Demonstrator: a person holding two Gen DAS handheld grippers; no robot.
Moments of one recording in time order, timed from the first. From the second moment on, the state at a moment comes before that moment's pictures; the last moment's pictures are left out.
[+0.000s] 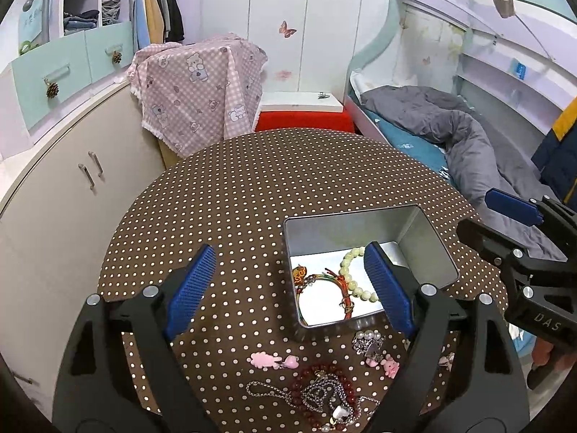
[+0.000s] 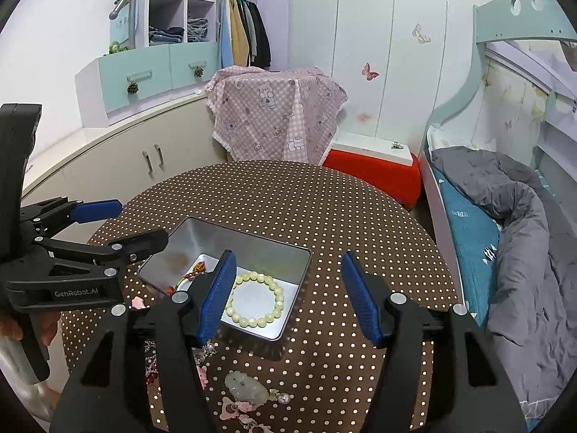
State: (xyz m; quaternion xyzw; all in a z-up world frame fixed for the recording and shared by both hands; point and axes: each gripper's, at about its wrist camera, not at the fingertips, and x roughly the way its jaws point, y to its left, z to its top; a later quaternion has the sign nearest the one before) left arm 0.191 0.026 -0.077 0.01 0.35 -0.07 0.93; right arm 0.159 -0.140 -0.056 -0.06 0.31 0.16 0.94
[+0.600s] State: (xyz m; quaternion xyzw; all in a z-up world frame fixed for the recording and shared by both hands) left arm 0.152 0.056 -0.093 -0.01 0.38 -0.04 0.92; right arm 0.130 -0.137 -0.063 -0.06 0.32 0.16 0.93
